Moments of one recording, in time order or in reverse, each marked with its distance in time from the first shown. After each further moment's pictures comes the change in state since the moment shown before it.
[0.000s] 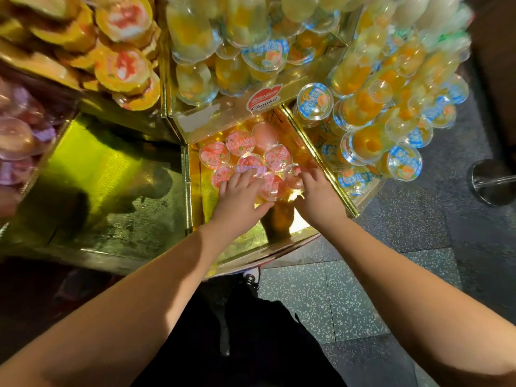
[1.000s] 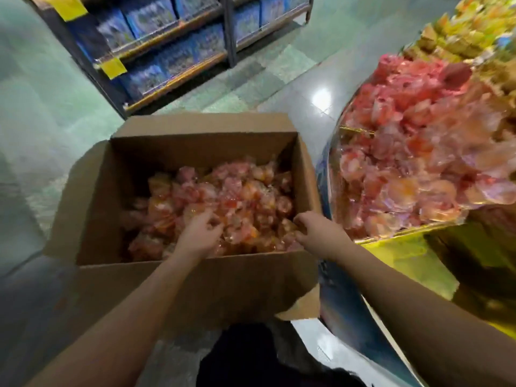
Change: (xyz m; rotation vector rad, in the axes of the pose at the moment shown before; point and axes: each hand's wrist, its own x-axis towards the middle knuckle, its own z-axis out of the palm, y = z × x) left_hand -0.541 -0.462 -0.178 -0.691 0.601 -1.151; right_hand -0.153 -0.656 0.189 -0.413 -0.436 -0.906
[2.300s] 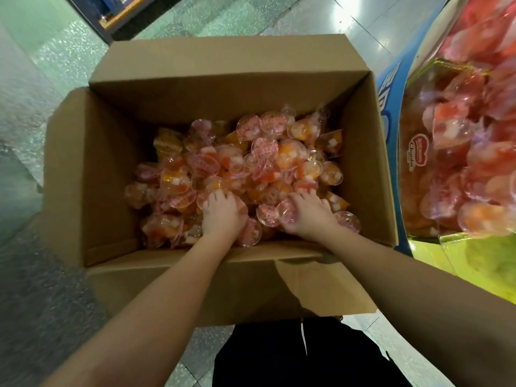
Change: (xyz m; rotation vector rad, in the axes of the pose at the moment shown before) left_hand 0.127 -0.100 0.036 0.648 -0.063 0.014; right_hand 0.155 -0.049 0.131 -0.042 -0.149 0.063
